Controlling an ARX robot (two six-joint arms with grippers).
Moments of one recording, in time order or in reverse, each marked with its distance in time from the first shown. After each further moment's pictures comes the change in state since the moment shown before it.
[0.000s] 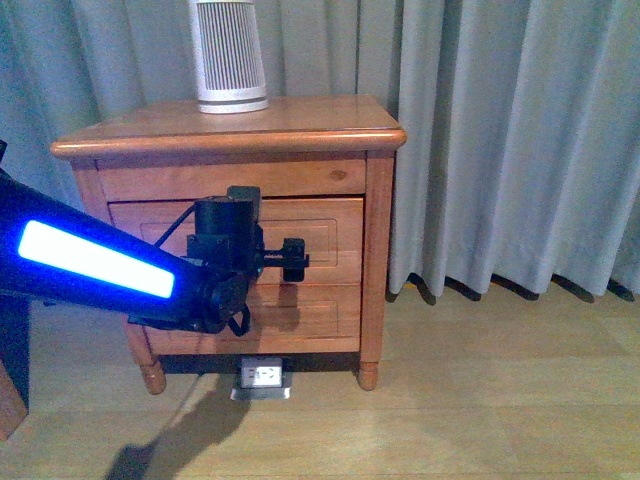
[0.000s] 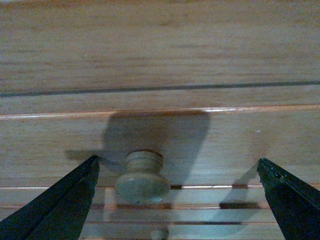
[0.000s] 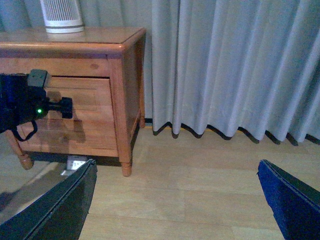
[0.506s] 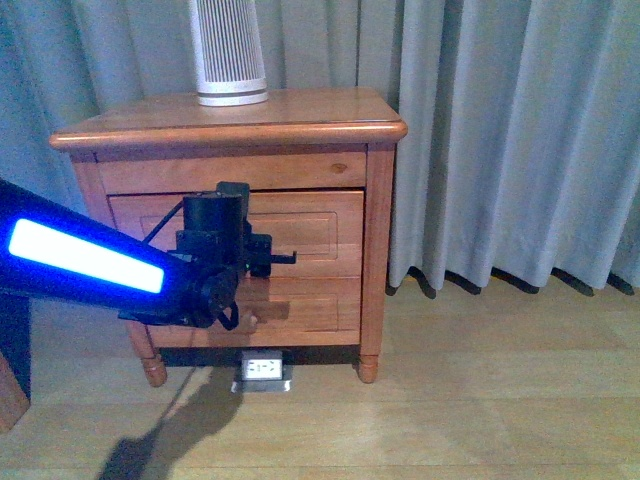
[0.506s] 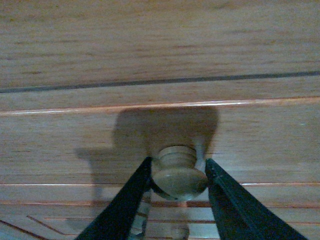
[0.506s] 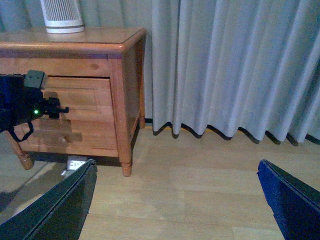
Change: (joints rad) left arm 0.014 0.000 -0.008 0.010 -0.014 0.026; right arm 0.000 0.000 0.000 0.000 0.000 0.000
